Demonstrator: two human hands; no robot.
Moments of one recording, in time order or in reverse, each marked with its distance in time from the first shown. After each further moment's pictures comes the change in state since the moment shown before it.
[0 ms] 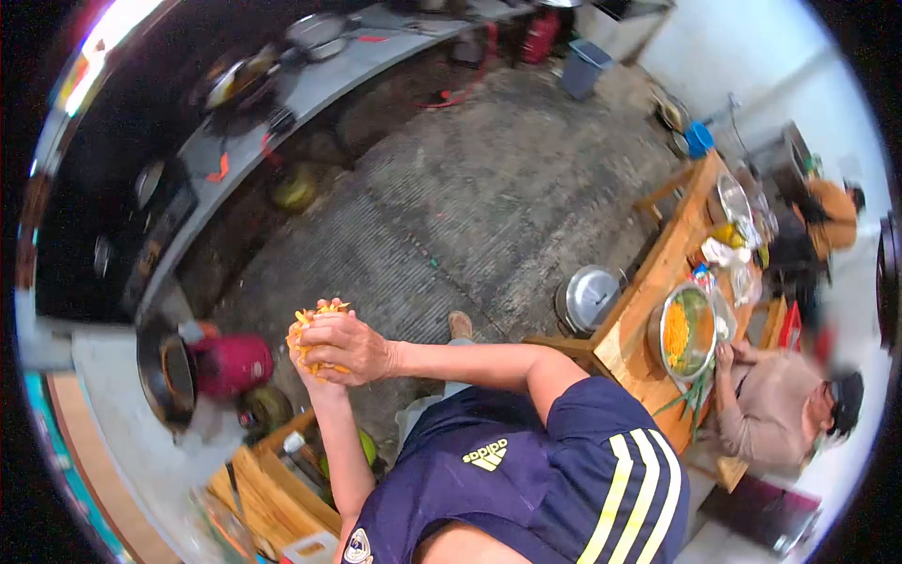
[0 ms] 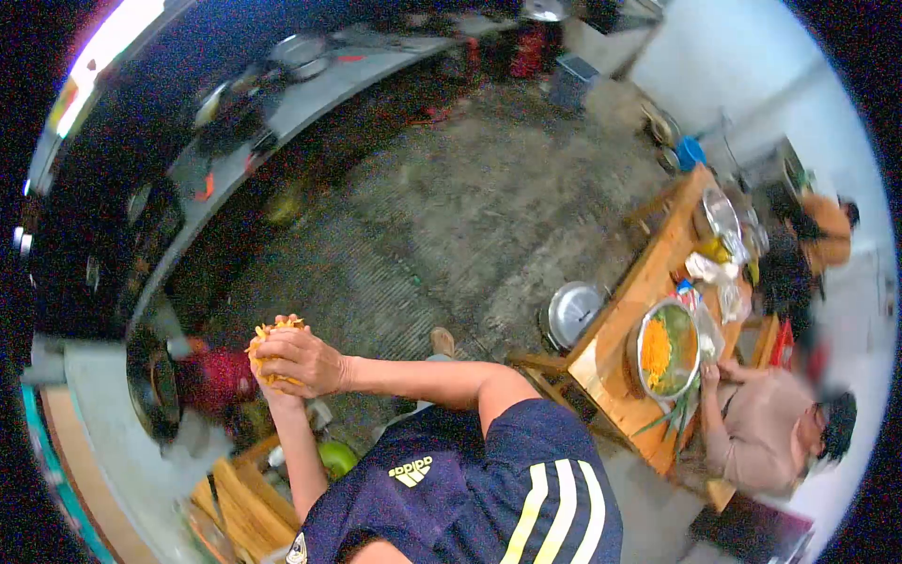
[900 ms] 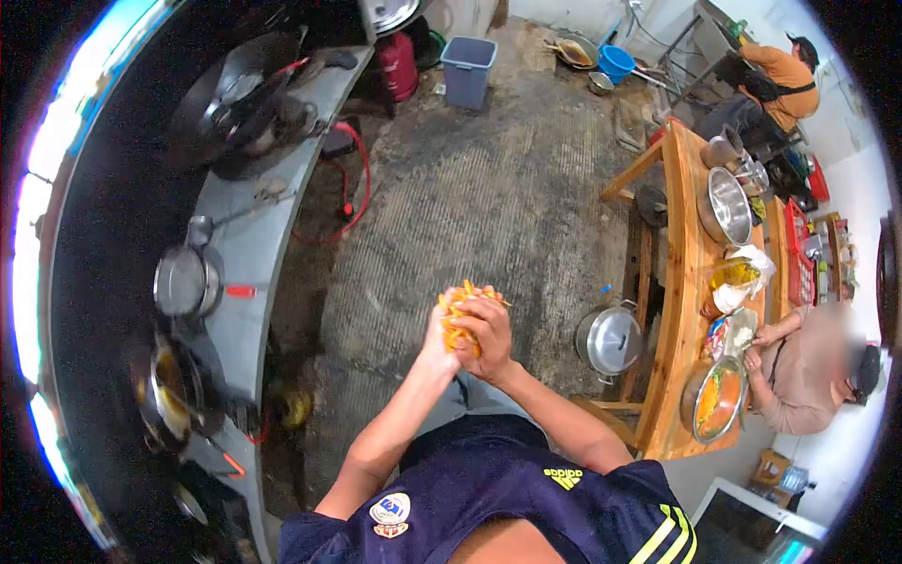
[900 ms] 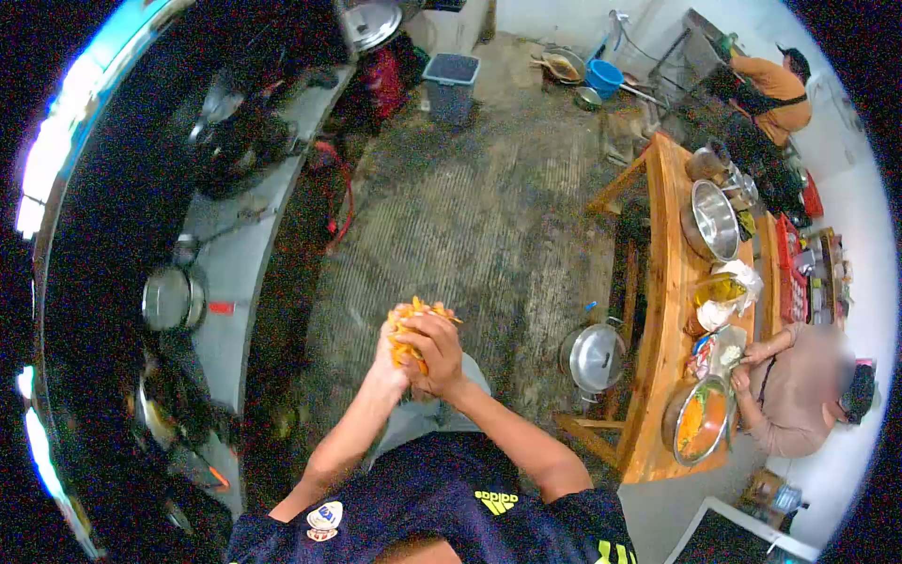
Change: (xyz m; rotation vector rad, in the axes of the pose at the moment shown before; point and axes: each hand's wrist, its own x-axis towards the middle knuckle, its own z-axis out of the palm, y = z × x) left_hand 0.693 -0.311 0.053 0.162 0.269 -1.116; right_hand 0.070 0.446 -0.420 -0.973 0.562 0.547
